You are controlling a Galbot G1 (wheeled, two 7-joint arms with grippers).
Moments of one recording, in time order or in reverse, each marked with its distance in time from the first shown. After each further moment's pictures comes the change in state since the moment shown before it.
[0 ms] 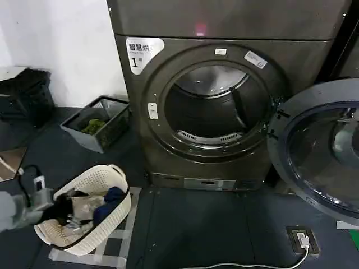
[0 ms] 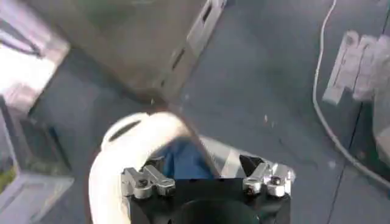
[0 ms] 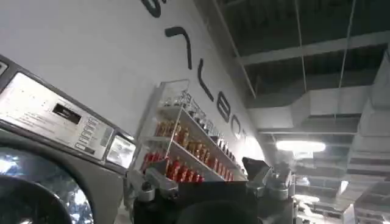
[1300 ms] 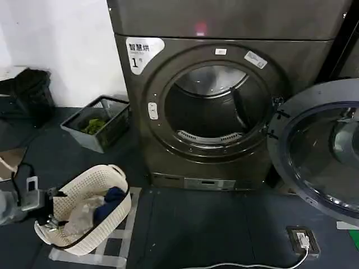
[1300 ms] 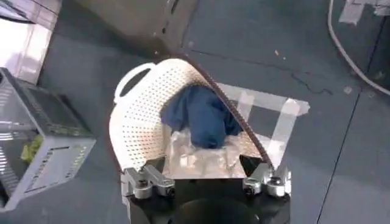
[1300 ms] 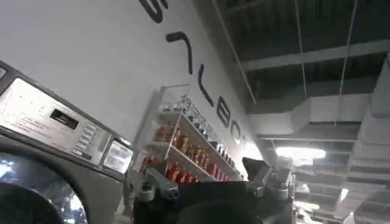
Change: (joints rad) left arm -0.033 0.021 0.019 0.030 0.207 0.059 0.074; right arm -0.014 -0.009 0.032 0.013 -0.004 -0.002 -0.026
